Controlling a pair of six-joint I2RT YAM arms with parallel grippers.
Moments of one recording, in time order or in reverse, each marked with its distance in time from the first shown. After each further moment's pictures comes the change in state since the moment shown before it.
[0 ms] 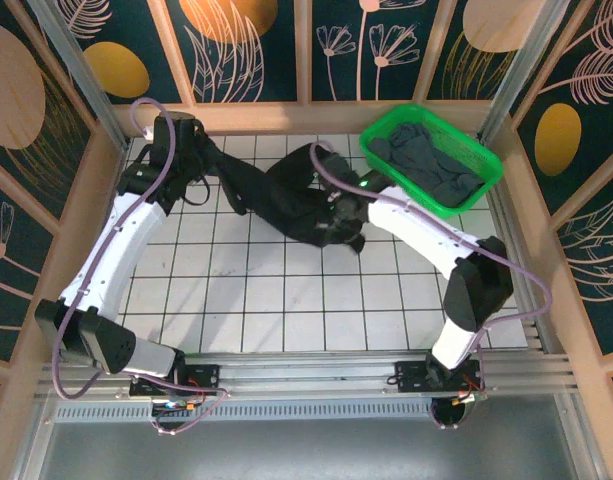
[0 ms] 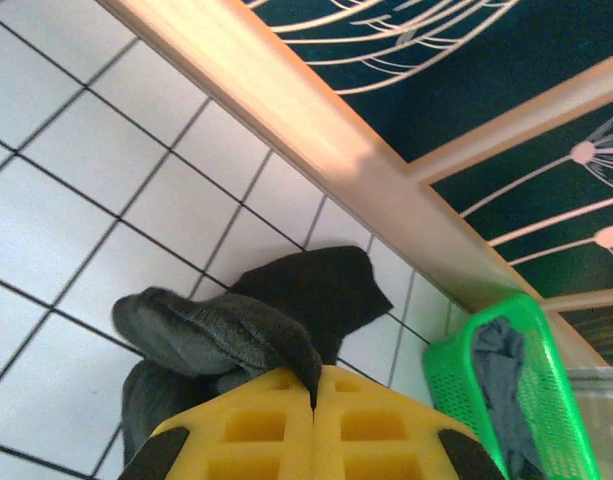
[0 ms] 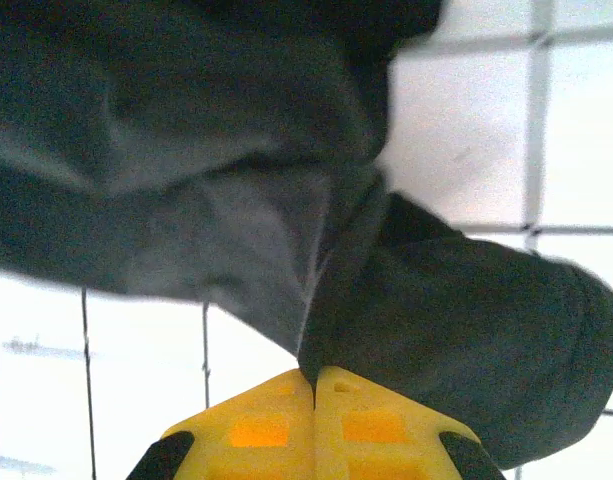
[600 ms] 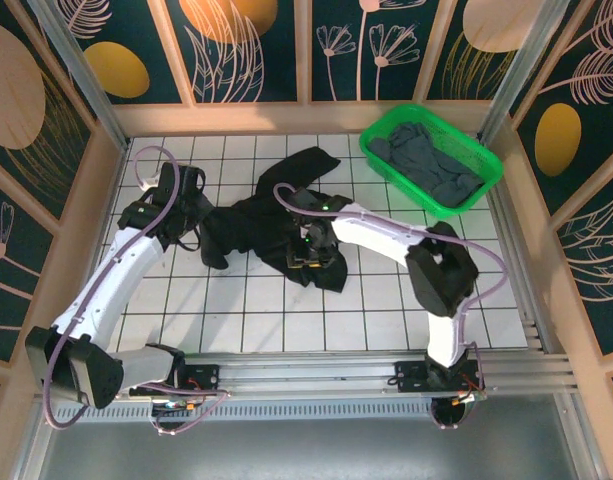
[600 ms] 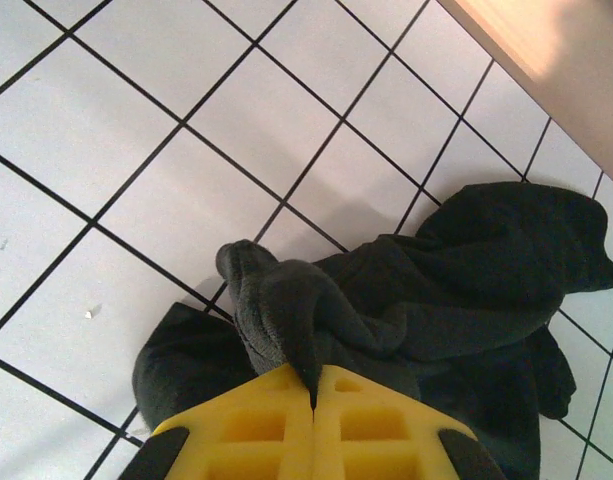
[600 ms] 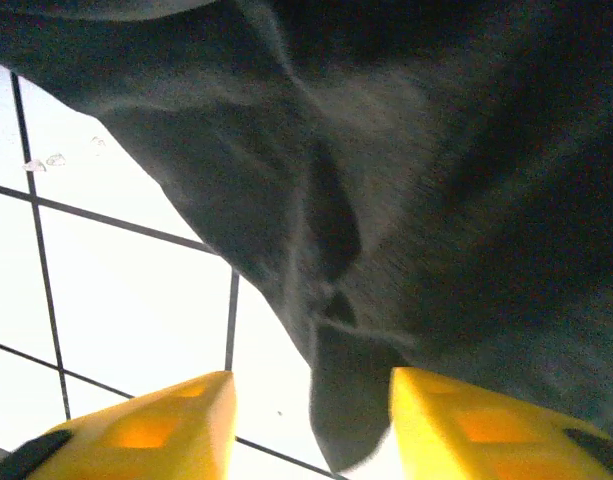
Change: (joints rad) left arm 0.001 -0.176 -0.344 -0.119 -0.107 0.000; right arm 0.087 0.140 -0.106 0.087 -0.206 -0.027
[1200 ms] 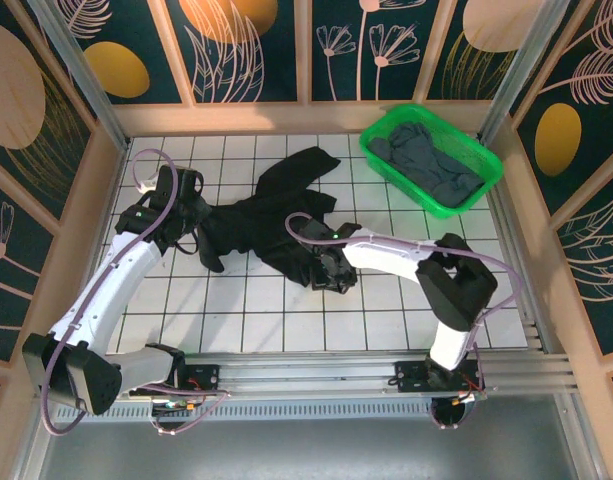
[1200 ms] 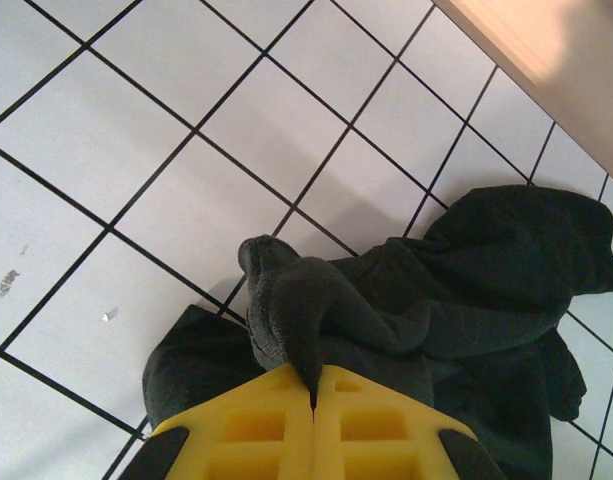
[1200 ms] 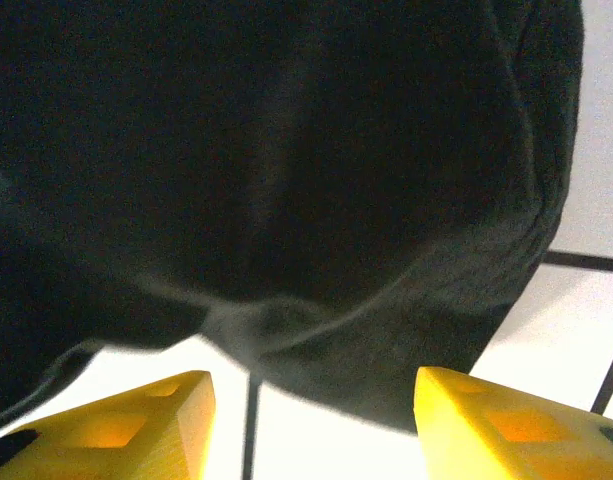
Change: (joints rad) left arm 0.000 -0.027 -0.016 -0.003 -0.017 0.015; right arm 0.062 -0.081 -0.272 0.050 0.238 0.059
